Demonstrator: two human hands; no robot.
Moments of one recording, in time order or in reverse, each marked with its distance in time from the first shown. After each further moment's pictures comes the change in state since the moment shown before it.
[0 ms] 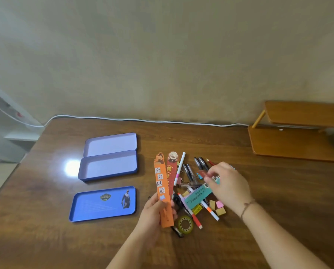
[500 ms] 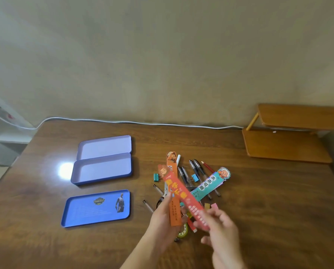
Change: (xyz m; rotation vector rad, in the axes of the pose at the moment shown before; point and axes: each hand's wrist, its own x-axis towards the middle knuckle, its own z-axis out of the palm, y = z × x) left_hand 0.003 -0.012 0.042 -0.301 -0.080 -0.141; right_hand -0.088 -0.025 0.039 1.224 0.039 0.816
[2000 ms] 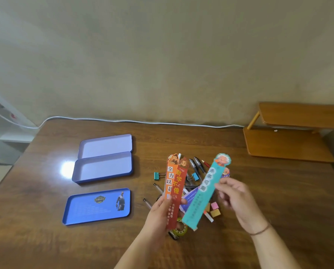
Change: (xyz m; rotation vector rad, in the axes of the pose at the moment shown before) left_hand -0.006 0.005 -0.012 0.442 0.051 0.101; right_hand 0.053 -0.064 -0.037 -0.225 -0.349 -0.322
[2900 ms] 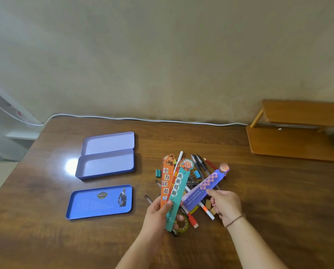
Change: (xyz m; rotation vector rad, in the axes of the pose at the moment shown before) left_hand 0.000 -0.015 -0.009 -0.039 0.130 0.052; right_hand 0.032 0.055 0.029 -0.095 0.337 0.323
